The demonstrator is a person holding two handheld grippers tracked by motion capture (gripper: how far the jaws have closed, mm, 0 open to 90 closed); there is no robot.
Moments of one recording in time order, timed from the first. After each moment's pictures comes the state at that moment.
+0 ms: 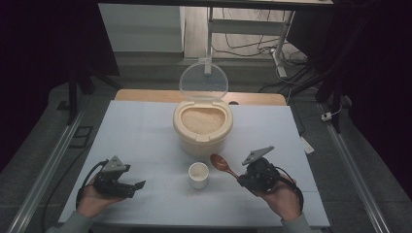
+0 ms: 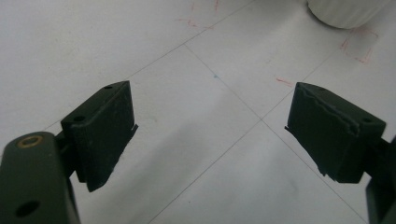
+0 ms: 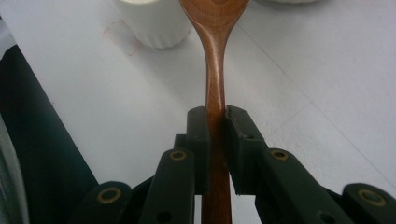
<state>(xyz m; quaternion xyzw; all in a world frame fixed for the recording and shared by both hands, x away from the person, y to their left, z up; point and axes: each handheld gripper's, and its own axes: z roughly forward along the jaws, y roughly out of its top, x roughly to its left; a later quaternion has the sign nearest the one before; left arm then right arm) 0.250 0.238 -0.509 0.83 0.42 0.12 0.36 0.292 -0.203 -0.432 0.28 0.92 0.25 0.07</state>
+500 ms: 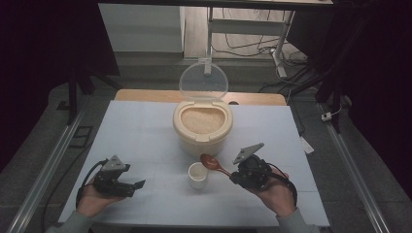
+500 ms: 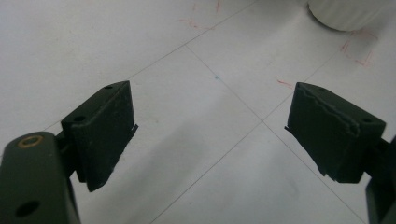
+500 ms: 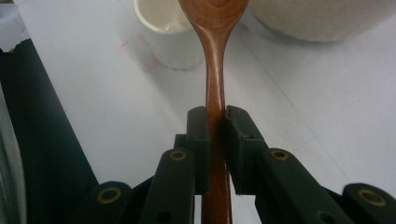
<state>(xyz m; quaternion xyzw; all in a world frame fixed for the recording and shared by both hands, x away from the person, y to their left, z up) 0.252 0.238 -0.509 0.83 0.42 0.12 0.36 0.295 -0.179 -0.421 0.23 0.94 0.25 0.08</state>
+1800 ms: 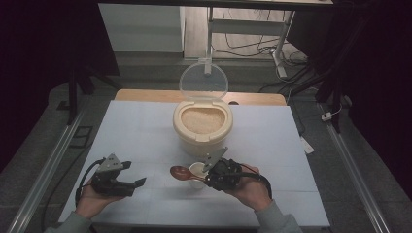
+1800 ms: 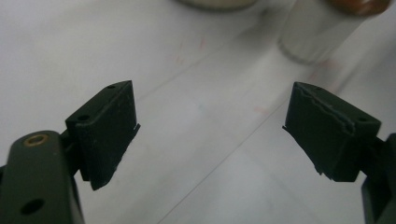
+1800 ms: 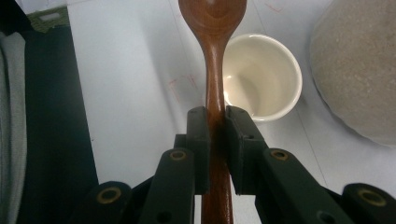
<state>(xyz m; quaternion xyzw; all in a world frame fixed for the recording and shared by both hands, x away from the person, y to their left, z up) 0.242 0.234 -0.481 0.81 0.39 0.14 0.42 0.290 -0.110 -0.429 0.09 0.96 0.24 0.07</state>
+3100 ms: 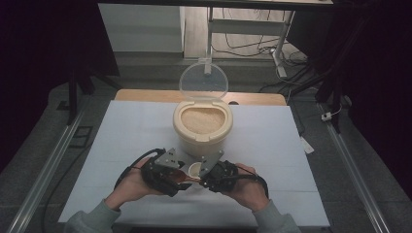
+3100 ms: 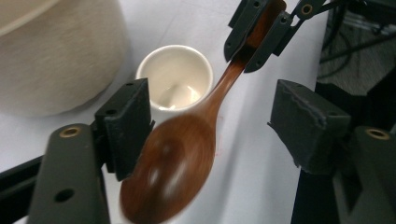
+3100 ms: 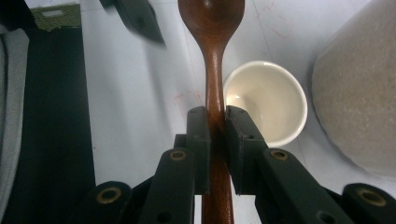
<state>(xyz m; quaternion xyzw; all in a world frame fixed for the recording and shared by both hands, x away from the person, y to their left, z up) 0.272 0.103 -0.430 0.92 0.17 0.06 0.35 0.281 -0.101 -0.425 0.05 0.96 0.26 0.09</state>
